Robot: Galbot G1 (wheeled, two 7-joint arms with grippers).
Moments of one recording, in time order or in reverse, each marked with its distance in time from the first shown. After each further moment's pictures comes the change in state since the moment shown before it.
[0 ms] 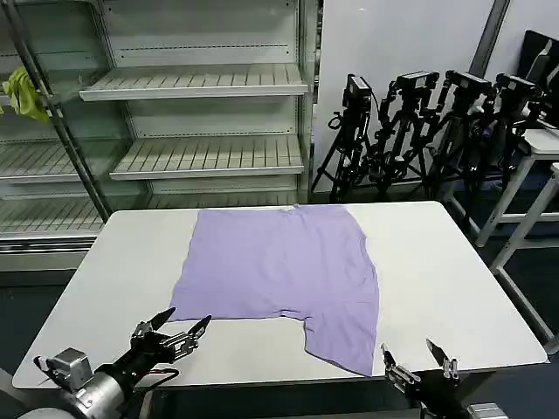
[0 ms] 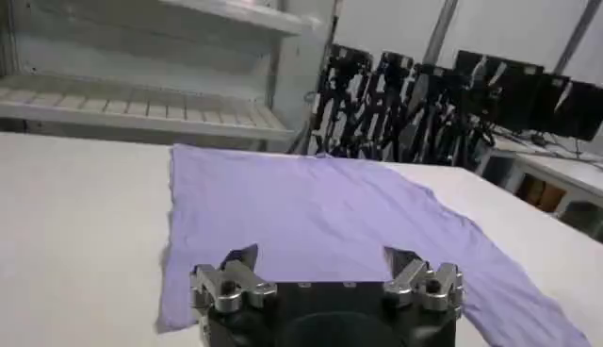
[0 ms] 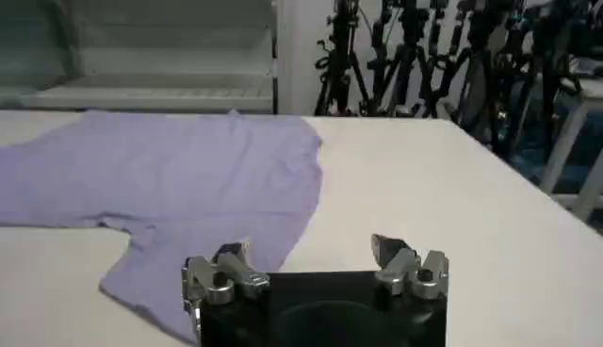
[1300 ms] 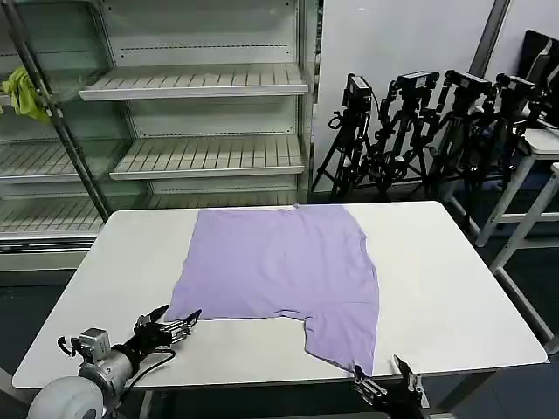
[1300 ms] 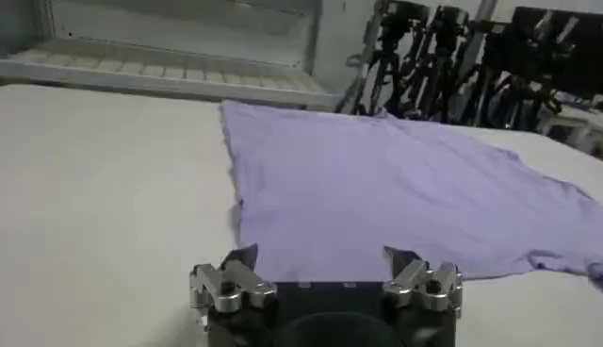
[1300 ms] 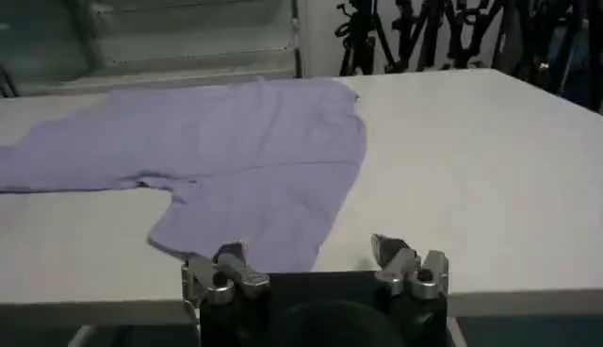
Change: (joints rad) left arm -0.176 0.012 0.099 0.277 0.062 -0.031 0.041; right arm 0.134 0.093 -0.196 -0.118 -0.084 0.011 -0.030
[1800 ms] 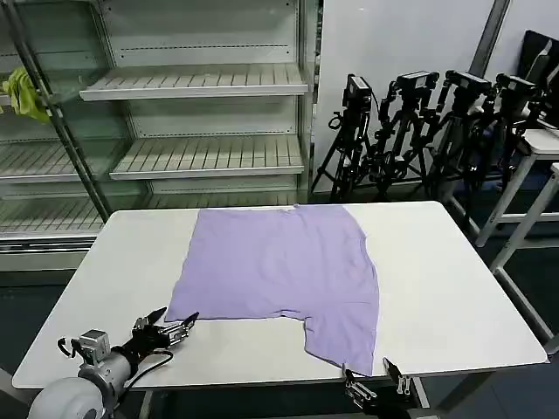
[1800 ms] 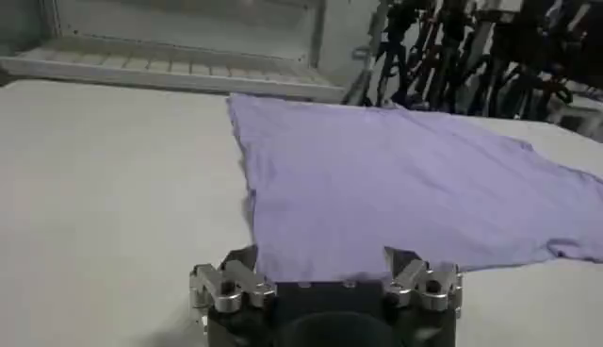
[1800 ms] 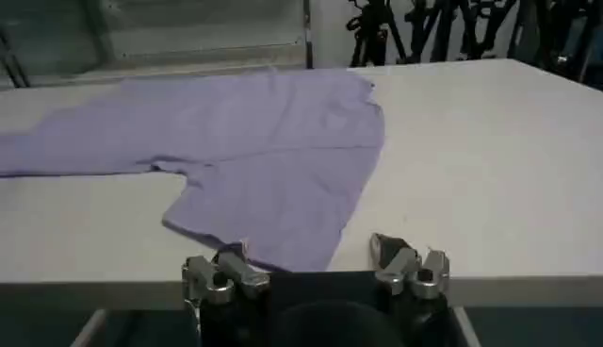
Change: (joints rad) left arm 0.008 0.006 0.013 0.022 0.027 -0.008 0.015; right arm 0.022 0.014 -0.032 -0.029 -0.033 0.005 -0.009
